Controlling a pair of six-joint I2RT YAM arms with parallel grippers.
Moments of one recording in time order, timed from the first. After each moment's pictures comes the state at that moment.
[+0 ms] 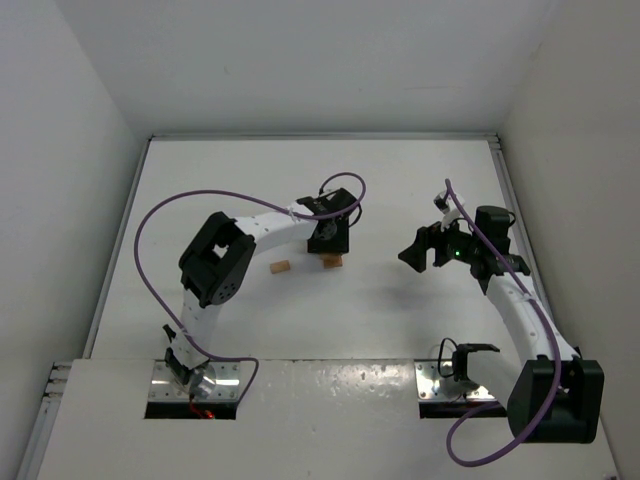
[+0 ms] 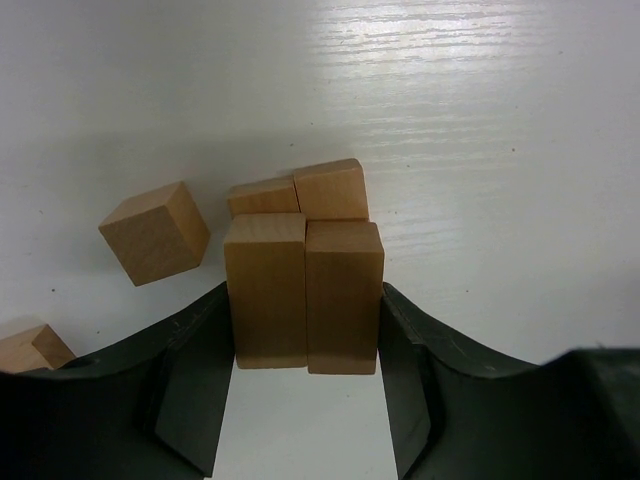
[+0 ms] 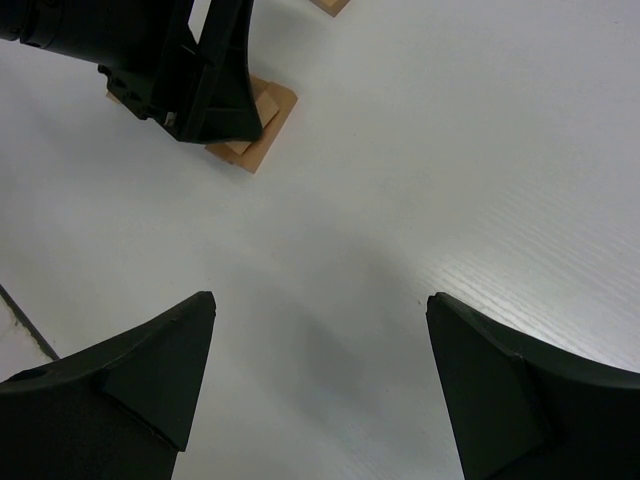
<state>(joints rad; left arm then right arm) -0.76 2.07 1.53 -0.60 -0.22 -0.72 -0.04 1.03 0.59 -0.24 -0.71 -0.17</state>
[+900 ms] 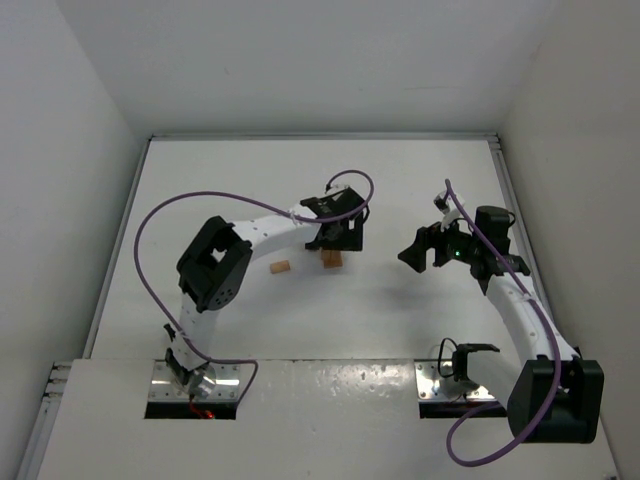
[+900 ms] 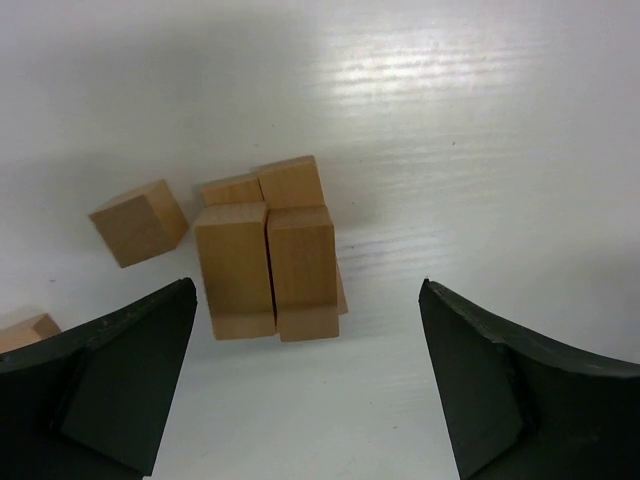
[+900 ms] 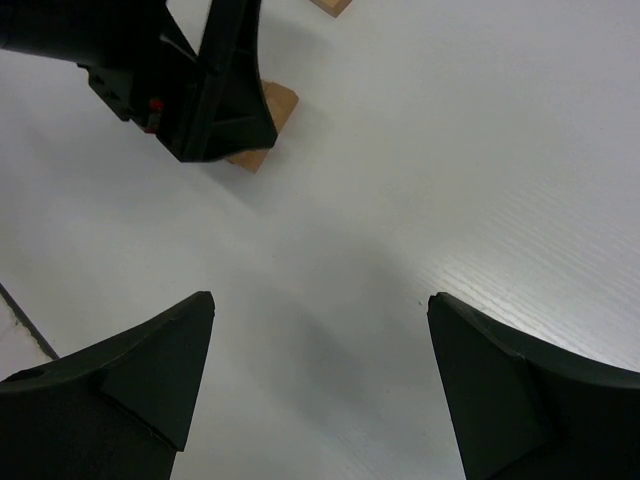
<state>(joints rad) -0.81 2.05 1.56 -0.60 -0.27 -0.71 -0.04 1.03 0.59 -0.23 -0.72 -0.17</state>
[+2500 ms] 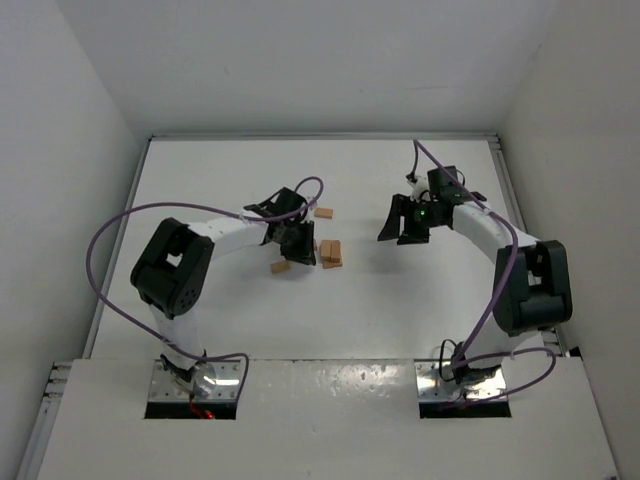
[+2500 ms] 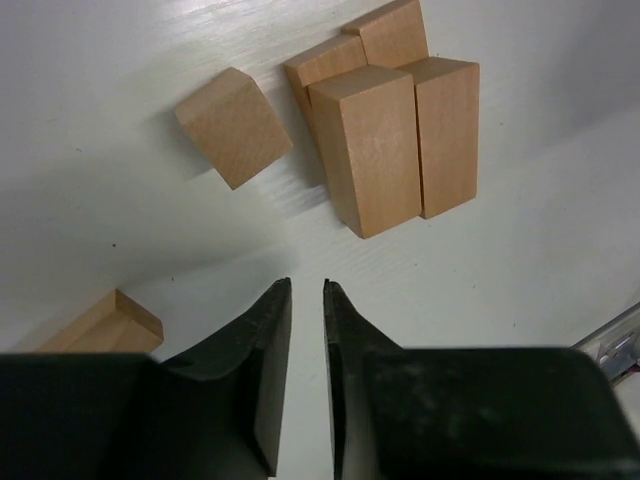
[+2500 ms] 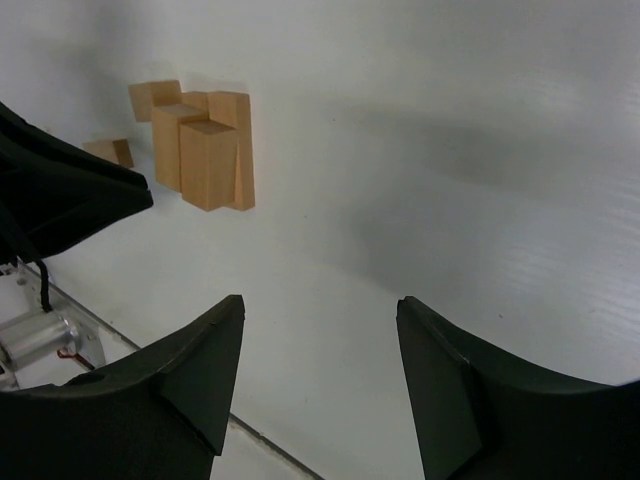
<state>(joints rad) -0.54 1.81 1.14 -0.36 0.27 -0.45 0.13 1.61 1.03 -0.47 -0.50 0.25</state>
